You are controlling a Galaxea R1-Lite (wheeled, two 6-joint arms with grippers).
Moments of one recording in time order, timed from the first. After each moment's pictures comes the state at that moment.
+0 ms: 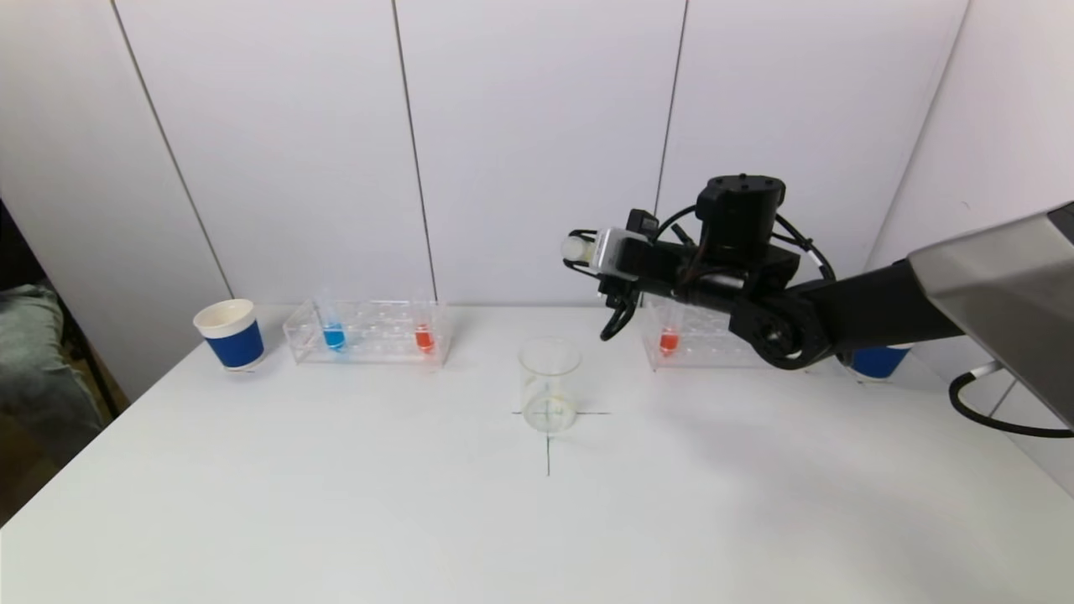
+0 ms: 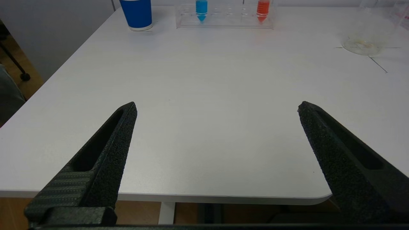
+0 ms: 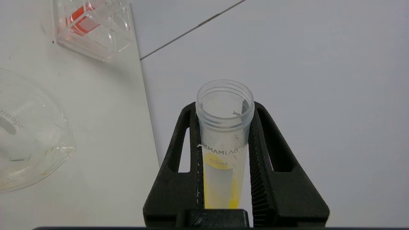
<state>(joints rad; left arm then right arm) -0.01 0.00 -0.05 0.12 0.00 -0.02 0.42 2.20 -1.40 -0.73 0.49 -1.06</state>
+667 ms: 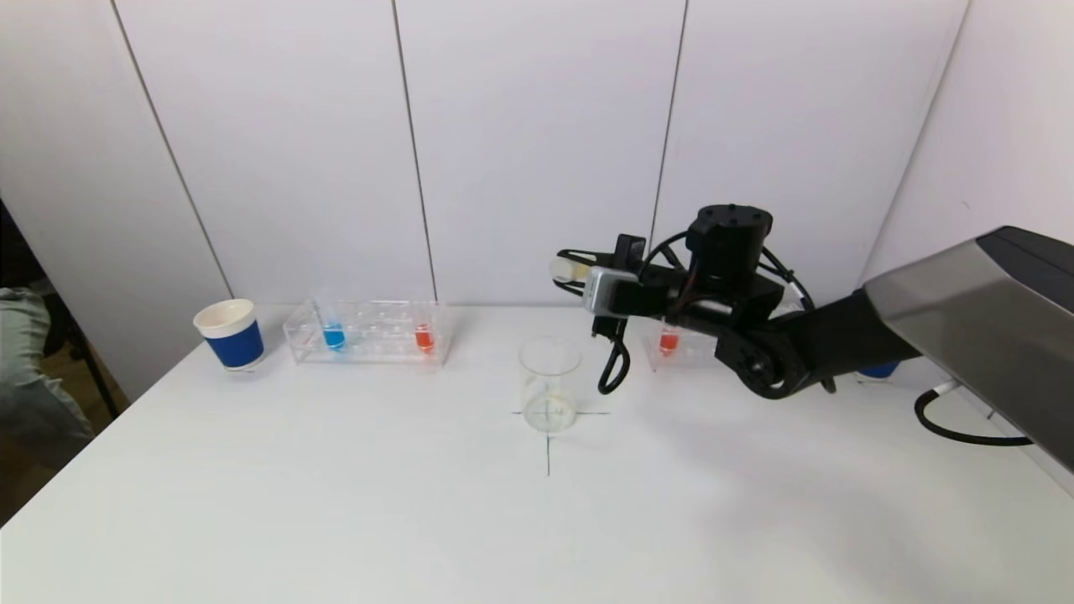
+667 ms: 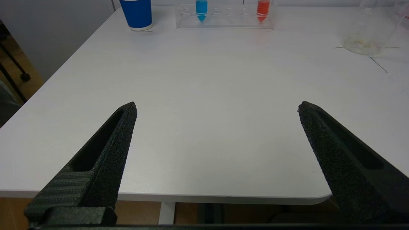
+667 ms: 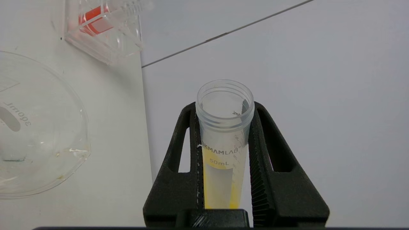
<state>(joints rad) -0.01 0.00 -0.05 0.12 0.00 -0.02 0.43 2.24 -1.32 -0.90 0.54 -1.16</state>
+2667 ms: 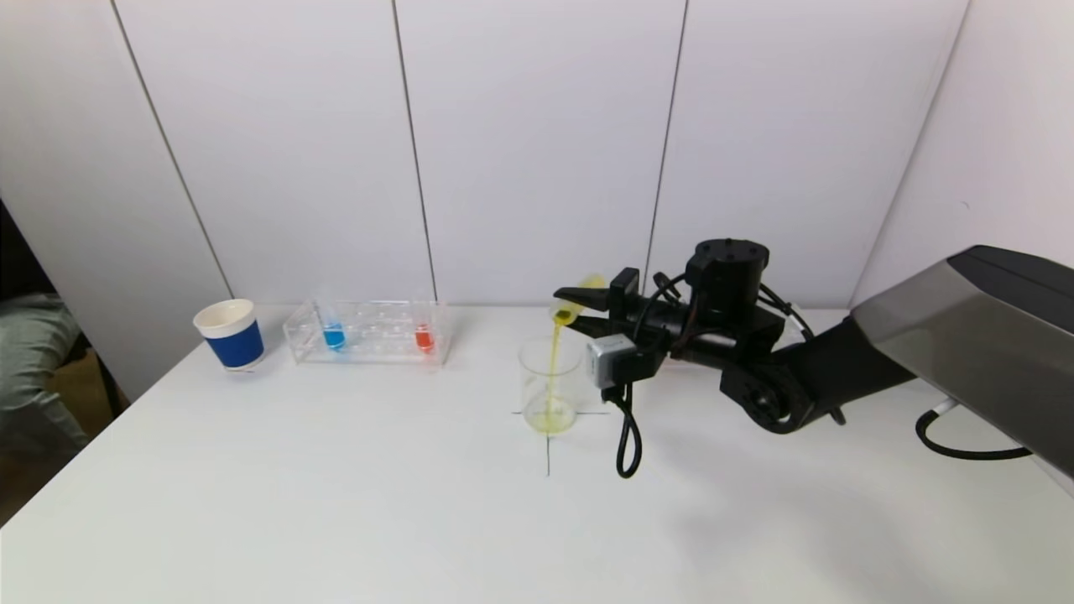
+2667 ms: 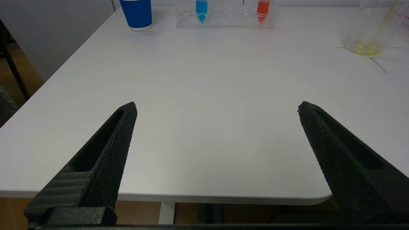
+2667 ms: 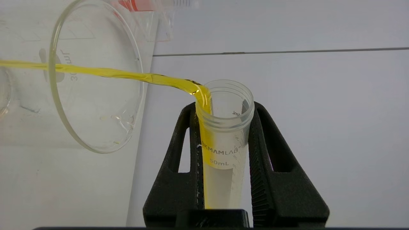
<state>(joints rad) -0.01 0.00 -0.05 0.12 0.00 -0.02 0.44 2.24 -1.19 -0.96 0.59 -1.53</state>
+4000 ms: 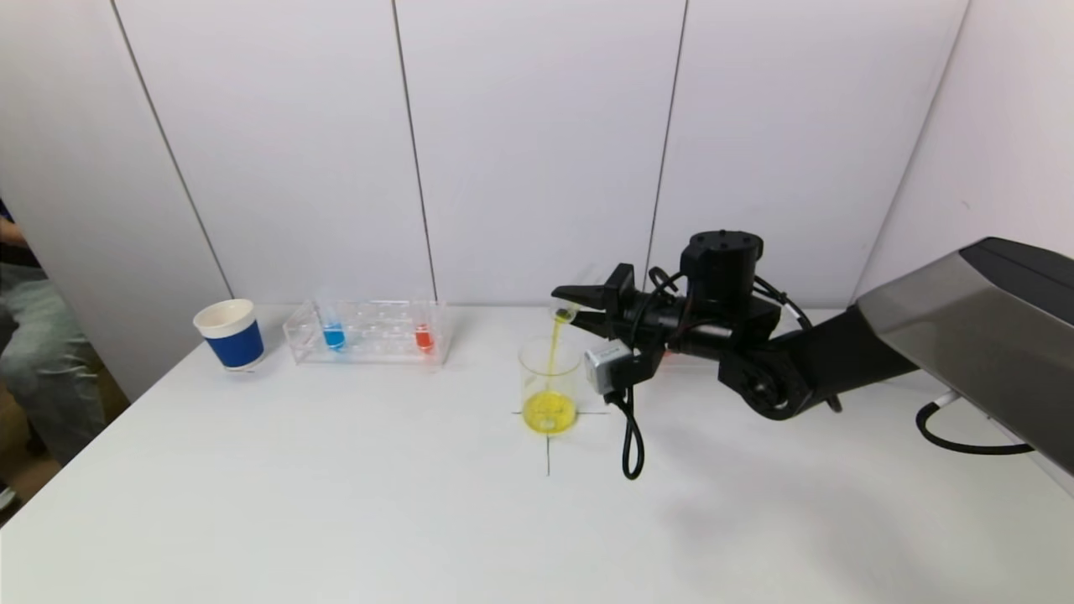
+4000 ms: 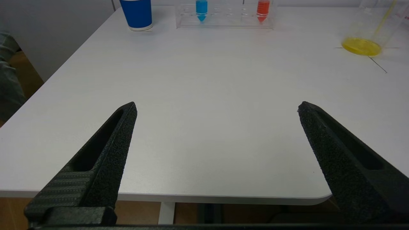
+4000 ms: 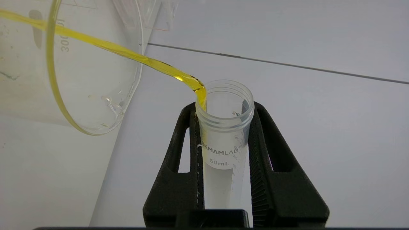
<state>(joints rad) -0.01 0.00 -0.05 0.12 0.00 -0.02 0.44 2.24 -1.25 -0.86 0.59 -1.72</state>
